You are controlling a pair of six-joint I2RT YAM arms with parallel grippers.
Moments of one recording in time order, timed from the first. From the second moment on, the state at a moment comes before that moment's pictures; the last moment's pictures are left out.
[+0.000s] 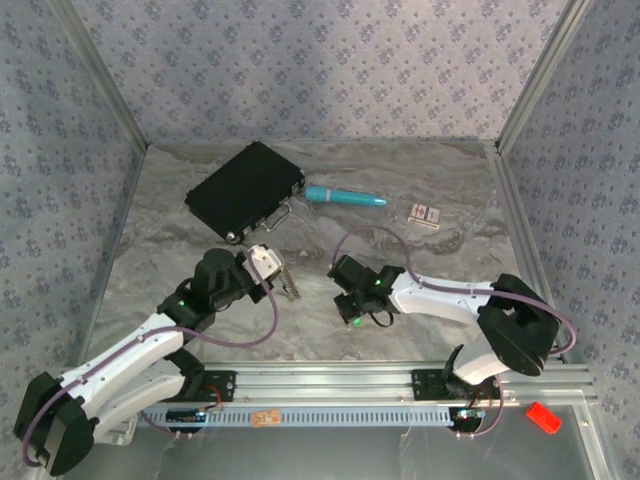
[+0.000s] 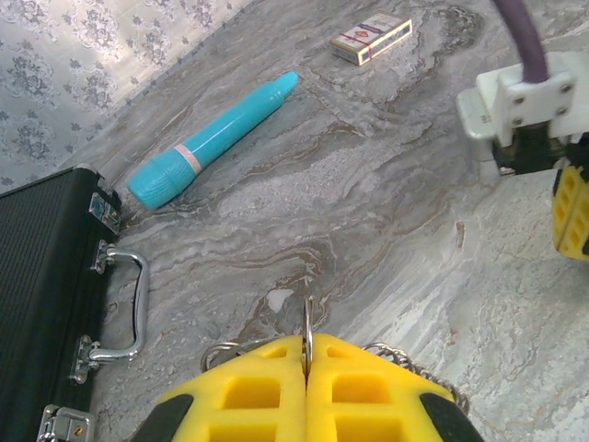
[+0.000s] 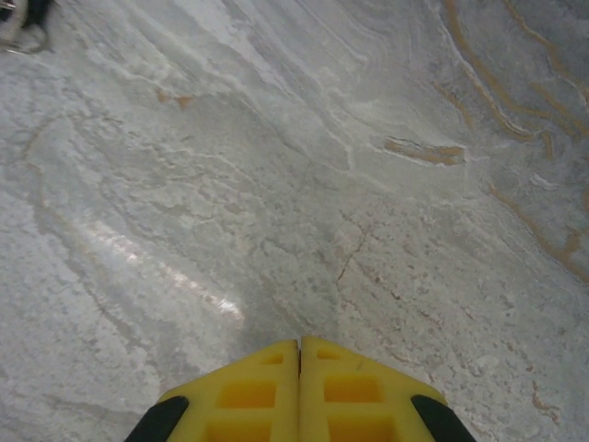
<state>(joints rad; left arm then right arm) -0.67 0.83 0.44 -0.02 0.15 0.33 0.95 1.48 0.80 -0.51 0.07 0.39</state>
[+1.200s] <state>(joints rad) -0.67 0.83 0.44 -0.01 0.15 0.36 0.93 1.64 0.92 -0.53 0.08 0.37</state>
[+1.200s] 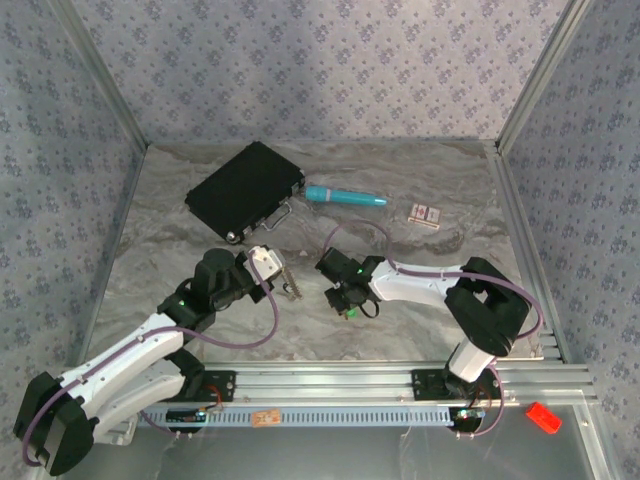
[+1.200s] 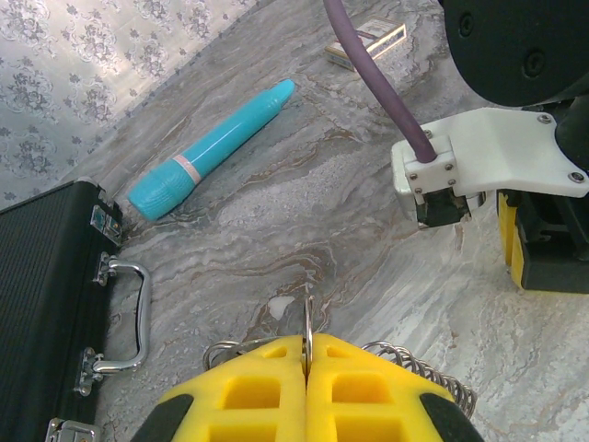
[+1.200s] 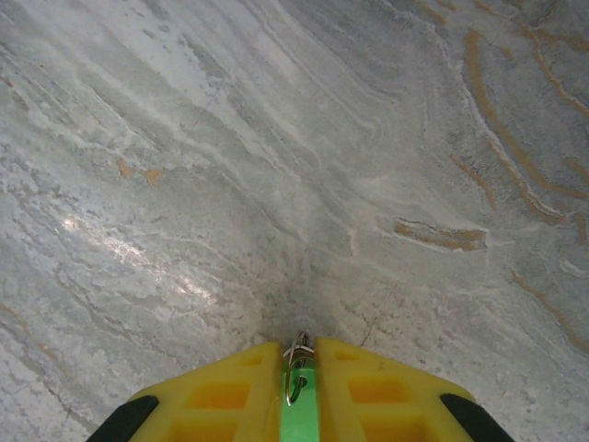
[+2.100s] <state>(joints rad) -0.67 0.82 0.44 -0.01 0.15 0.36 0.94 1.66 0.94 -0.55 0.09 0.37</state>
